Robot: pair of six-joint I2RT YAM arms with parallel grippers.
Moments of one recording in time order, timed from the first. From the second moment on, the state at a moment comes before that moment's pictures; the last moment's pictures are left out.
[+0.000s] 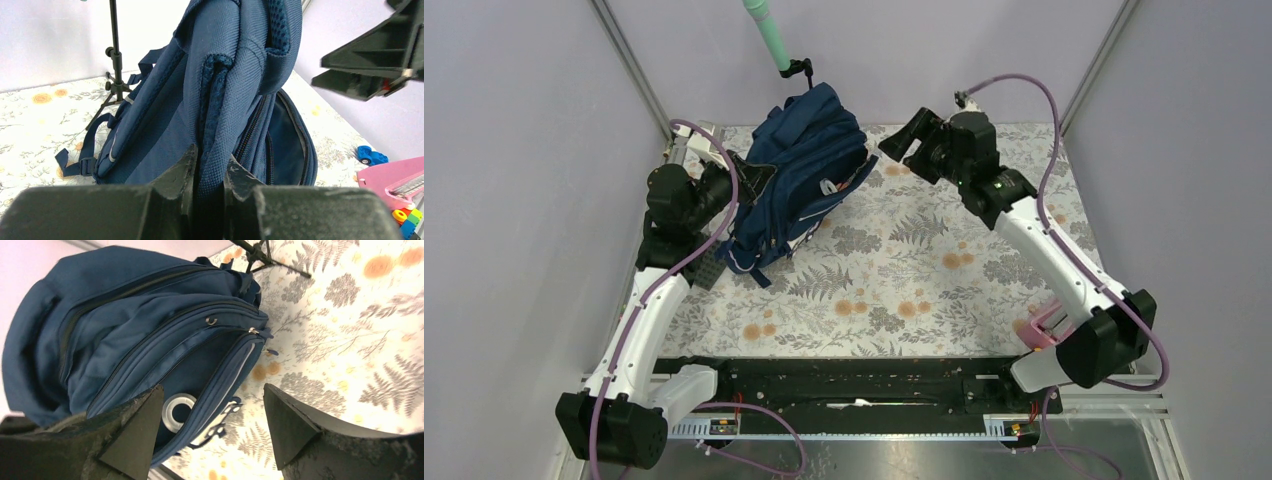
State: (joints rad) left arm -0.12 1.01 0.98 0.02 0.48 -0.29; right arm 0.49 1.45 1.46 -0.35 -0.06 0.80
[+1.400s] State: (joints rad) left arm -0.12 1.02 0.98 0.03 0.50 -0.30; right arm 0.47 1.85 1.23 0.23 -0.05 2.04
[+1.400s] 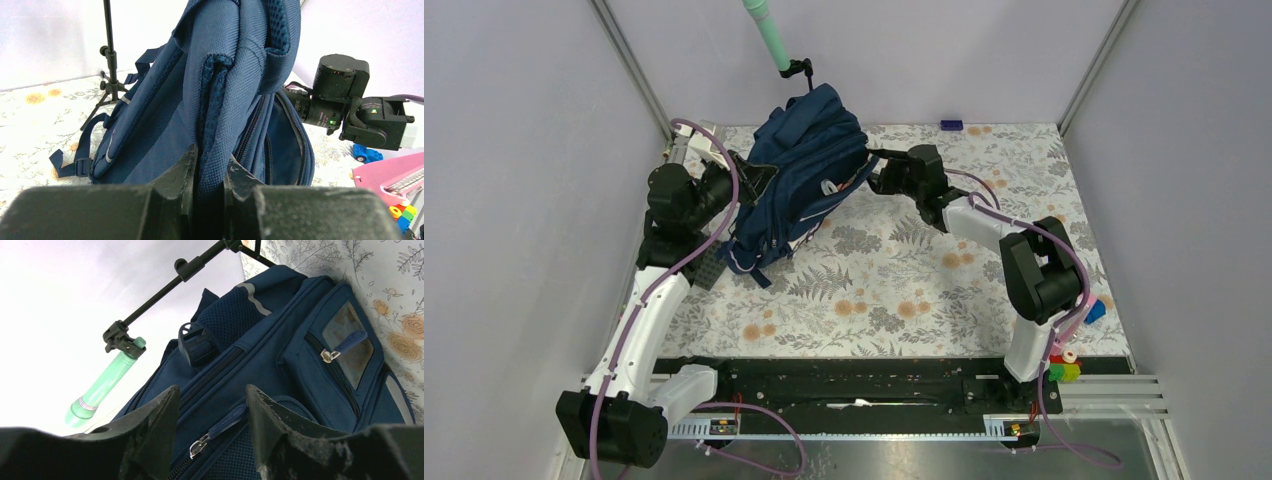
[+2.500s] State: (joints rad) left arm -0.12 1.02 0.98 0.03 0.49 -0.30; right arm 0.48 1.79 1.32 0.22 0.08 1.90
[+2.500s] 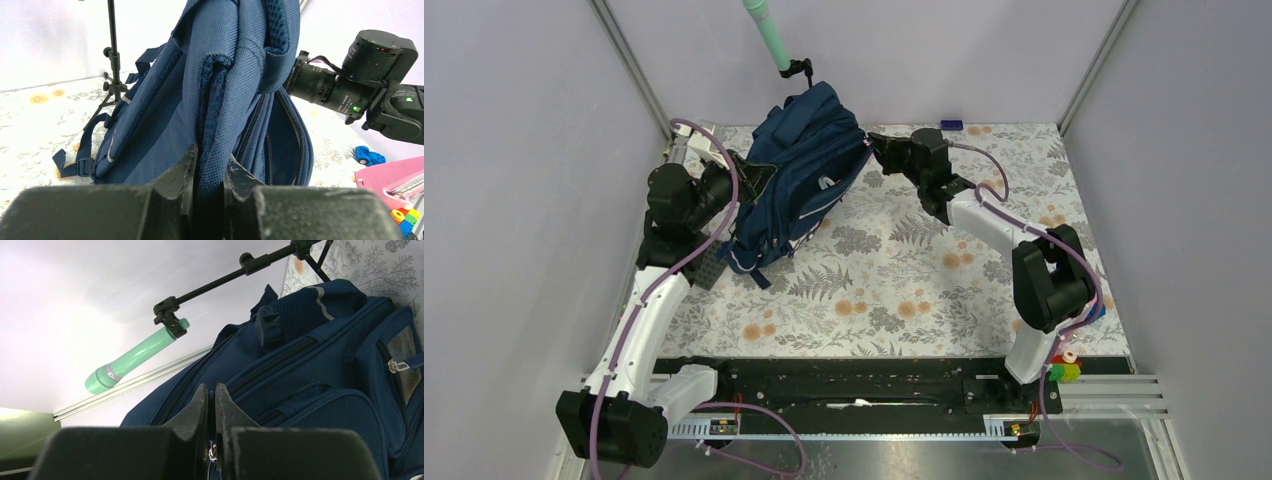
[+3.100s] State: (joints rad) left arm -0.12 1.01 0.98 0.03 0.45 -0.31; right arm 0.57 1.71 1.36 0.16 0.25 1.53
